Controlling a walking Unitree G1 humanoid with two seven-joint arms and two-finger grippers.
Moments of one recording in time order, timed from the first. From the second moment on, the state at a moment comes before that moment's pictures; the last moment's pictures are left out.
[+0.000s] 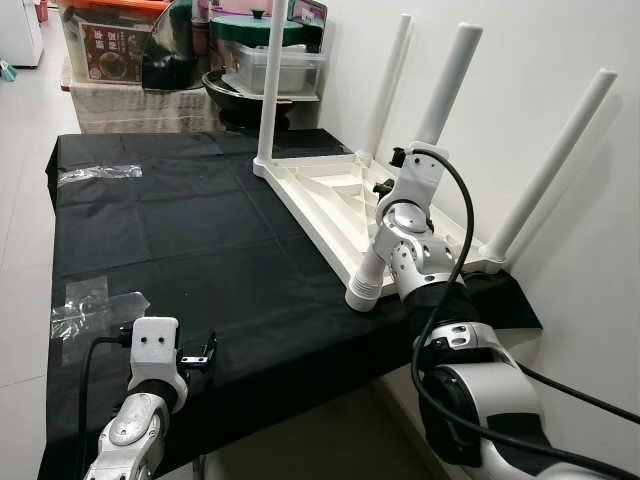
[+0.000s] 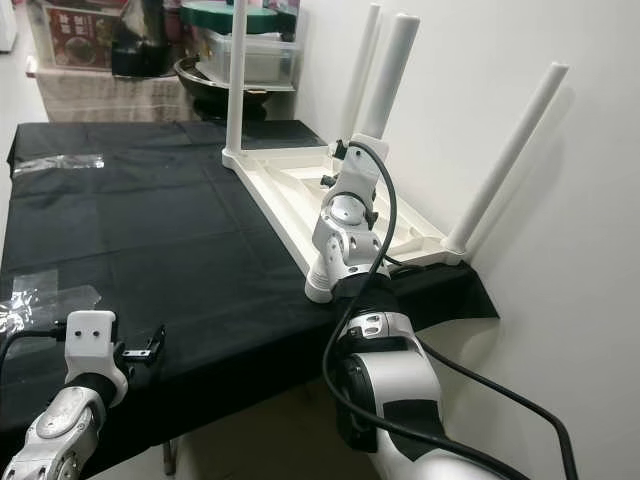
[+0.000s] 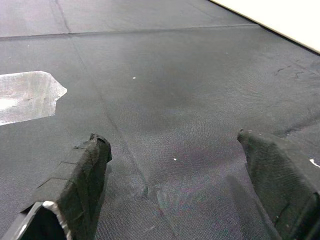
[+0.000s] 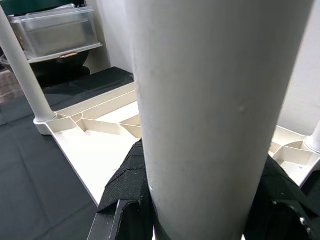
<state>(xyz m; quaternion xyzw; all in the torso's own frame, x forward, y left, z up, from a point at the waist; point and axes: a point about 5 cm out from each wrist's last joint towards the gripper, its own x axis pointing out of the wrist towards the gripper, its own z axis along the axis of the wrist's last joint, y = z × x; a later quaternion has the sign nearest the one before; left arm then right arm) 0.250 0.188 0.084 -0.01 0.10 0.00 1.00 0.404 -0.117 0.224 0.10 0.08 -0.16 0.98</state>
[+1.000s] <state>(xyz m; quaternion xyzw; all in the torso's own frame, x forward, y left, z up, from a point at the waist) 0.252 0.185 0.088 -0.01 0.09 -0.01 1.00 0.393 -0.117 0.215 0.14 0.11 -0.15 0.97</state>
